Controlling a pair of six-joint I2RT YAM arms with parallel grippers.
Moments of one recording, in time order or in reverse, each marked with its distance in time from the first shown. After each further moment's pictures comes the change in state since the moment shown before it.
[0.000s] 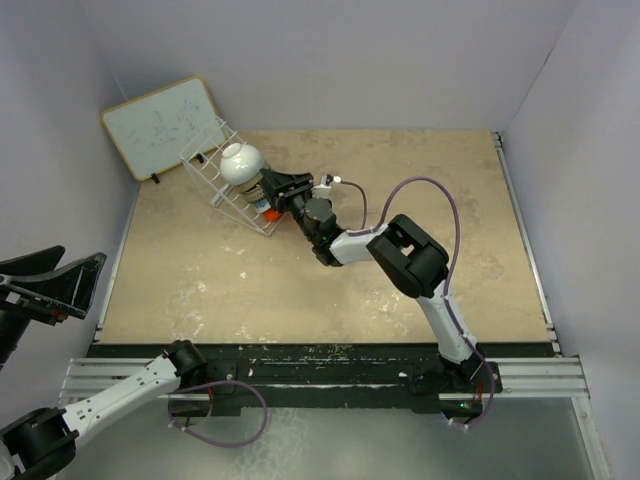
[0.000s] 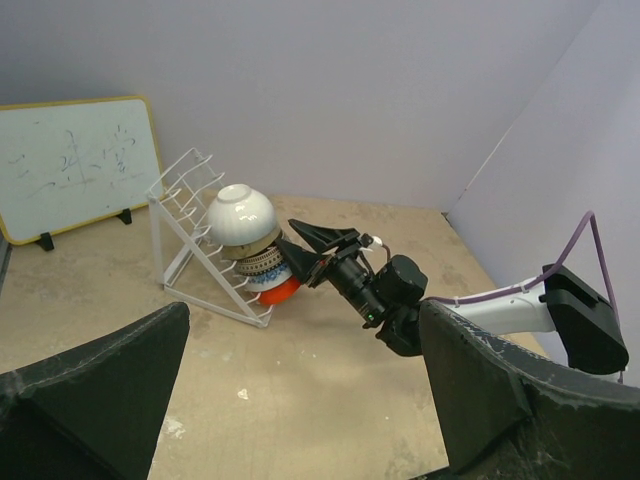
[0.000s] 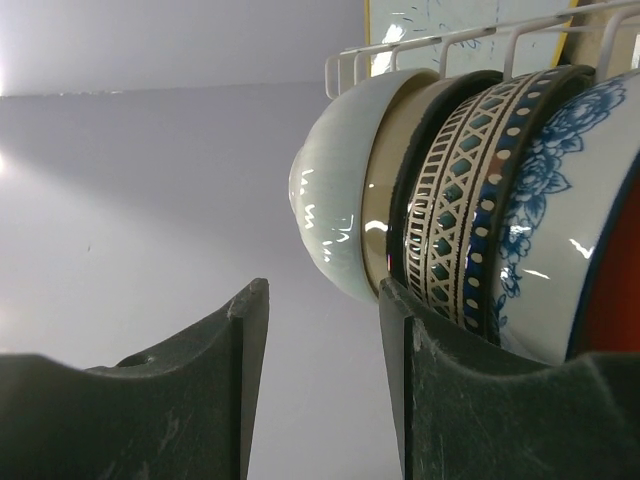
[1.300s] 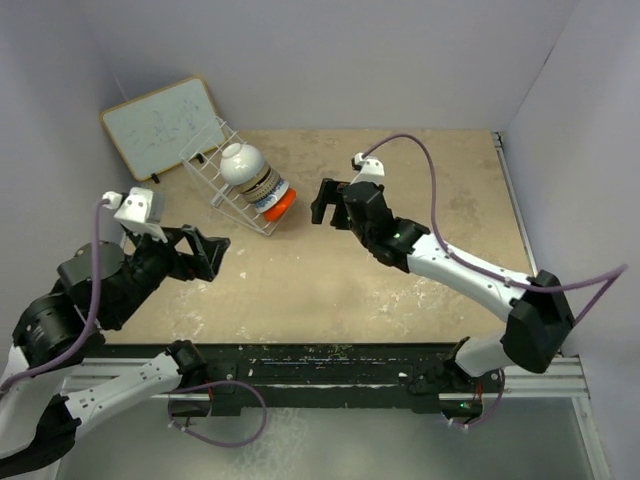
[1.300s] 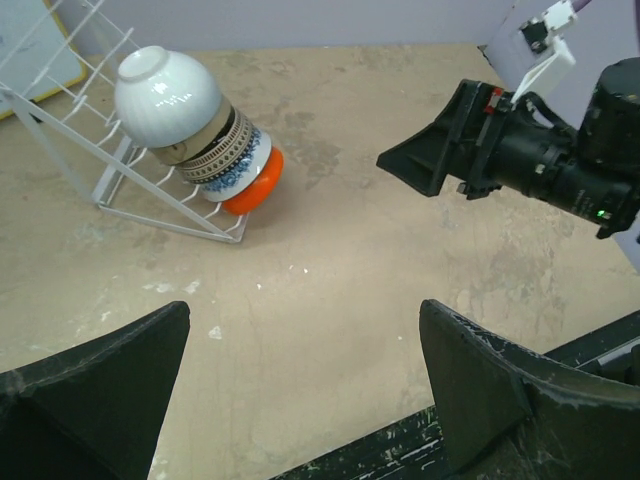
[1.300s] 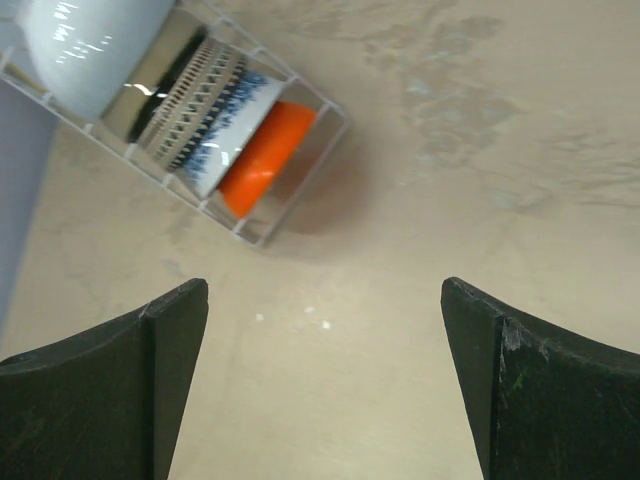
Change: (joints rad) left arm -0.020 0.137 -0.439 0.206 0.092 -0.058; right arm -0.006 -0.792 -0.226 -1.162 0.098 -1.009
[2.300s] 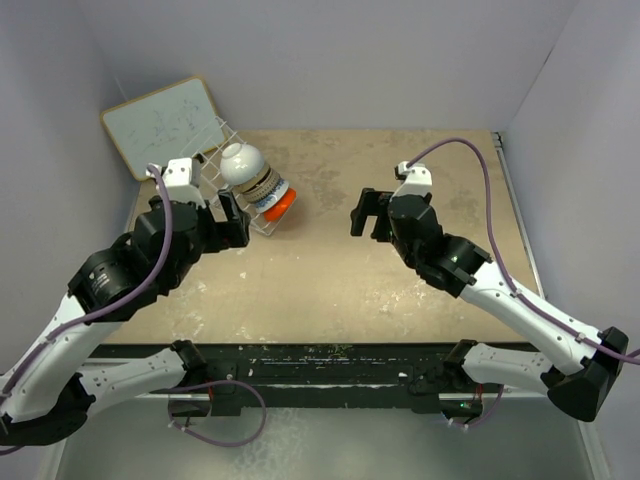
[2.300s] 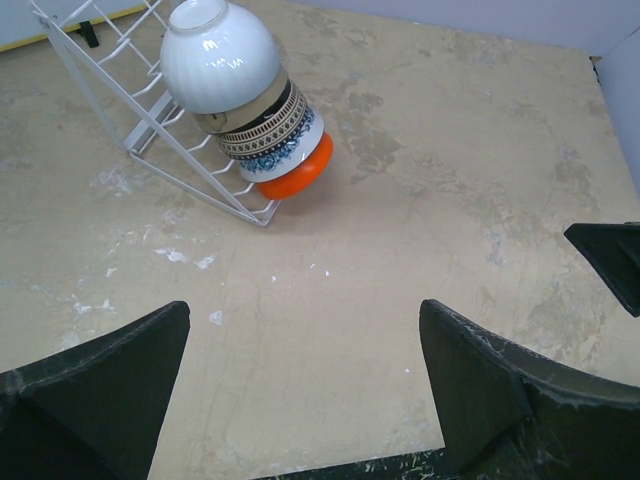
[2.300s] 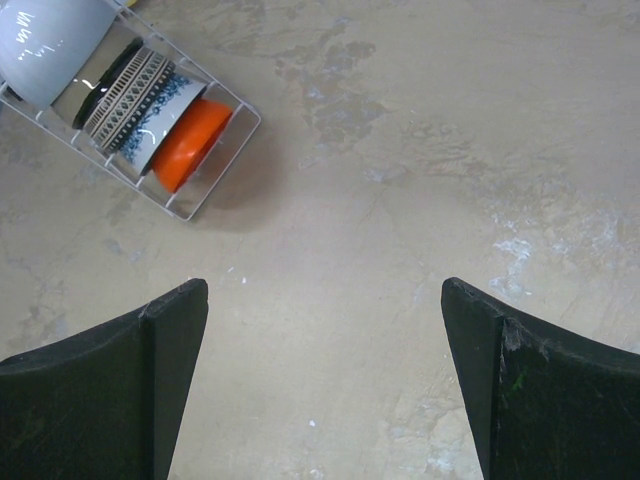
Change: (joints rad) left arm 0.000 0.251 0.024 0.007 -0.174 -0.203; right arm 0.000 -0.382 -0.051 -0.354 0.136 -0.106
